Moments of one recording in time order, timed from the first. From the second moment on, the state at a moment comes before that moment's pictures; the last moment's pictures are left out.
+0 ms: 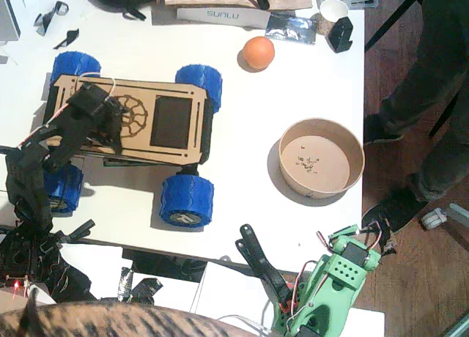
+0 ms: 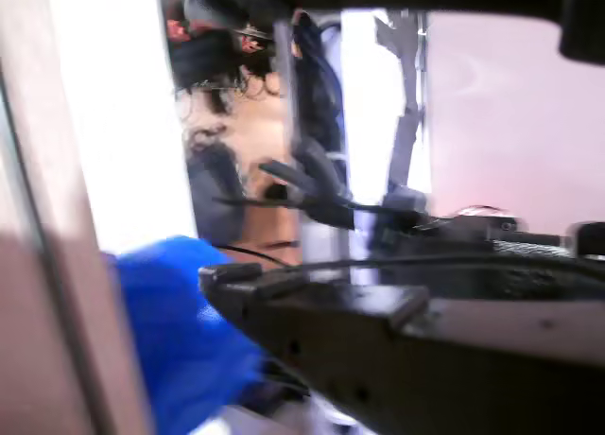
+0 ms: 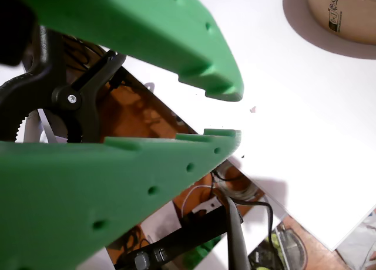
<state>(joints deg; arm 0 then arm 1) 35.9 80.0 91.1 80.8 68.9 0.7 186.2 173.6 75.1 -51.3</state>
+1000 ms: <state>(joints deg) 17.0 118.3 91.1 98.5 16.8 0.7 186.2 173.6 75.1 -51.3</state>
